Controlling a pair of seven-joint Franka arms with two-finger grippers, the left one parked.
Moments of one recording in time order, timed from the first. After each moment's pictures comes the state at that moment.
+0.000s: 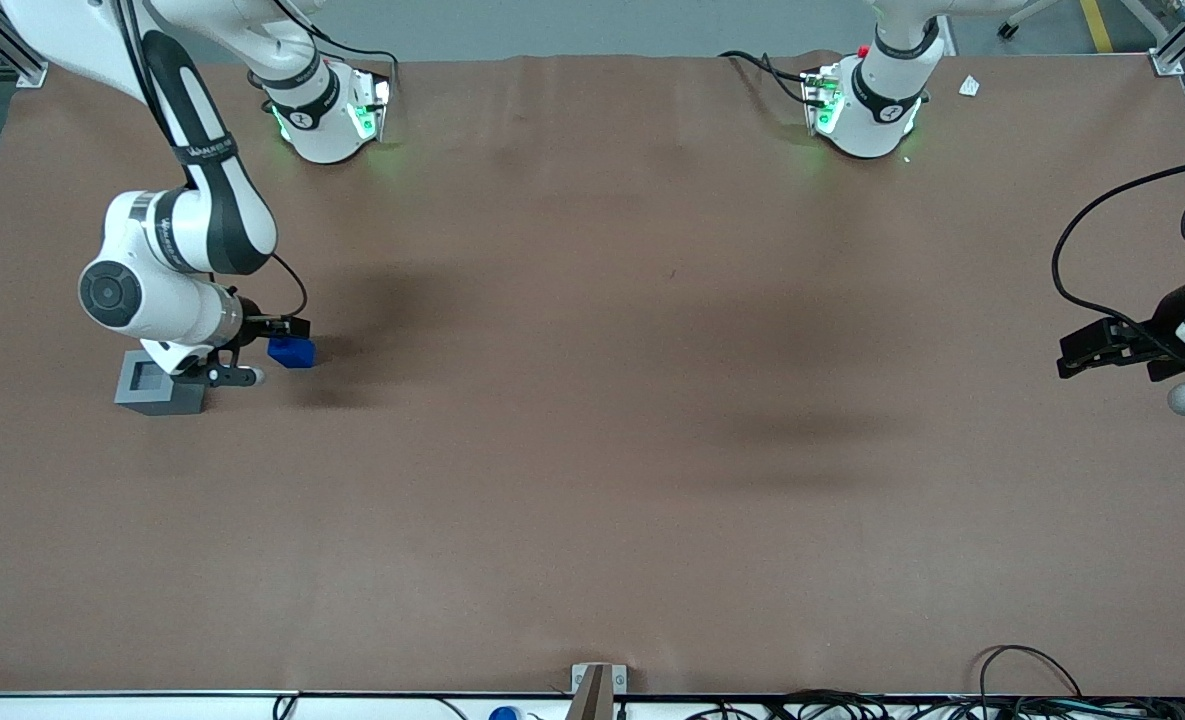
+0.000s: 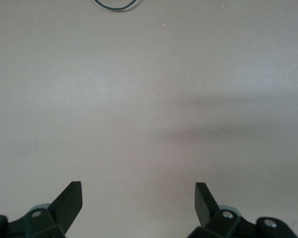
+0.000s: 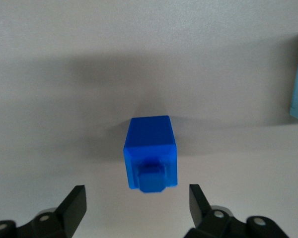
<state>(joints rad) 0.16 0.22 -0.13 -2.25 0.06 2.20 0.03</state>
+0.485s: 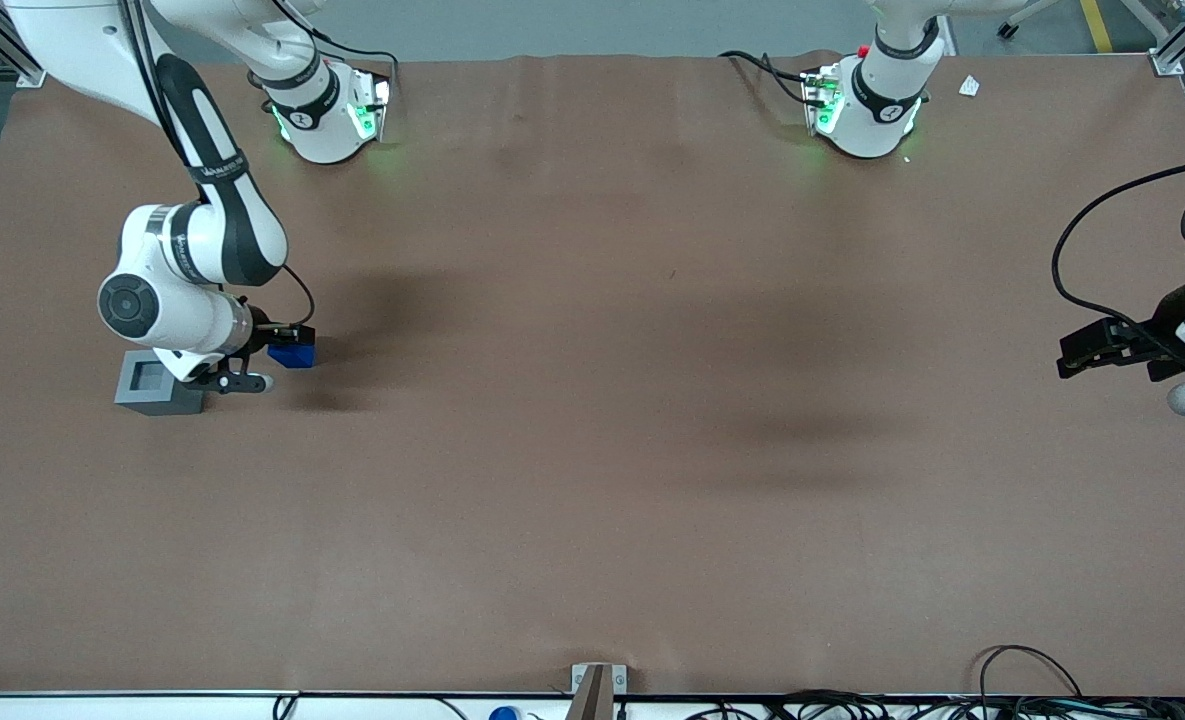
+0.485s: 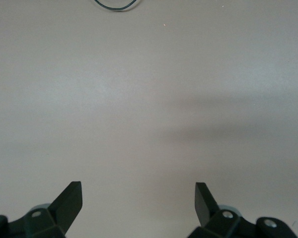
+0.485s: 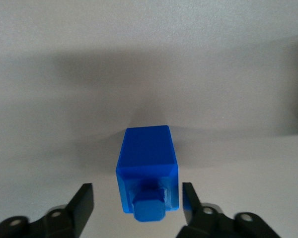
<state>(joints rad) 0.16 0.27 -0.13 -2.25 0.06 2.25 0.03</state>
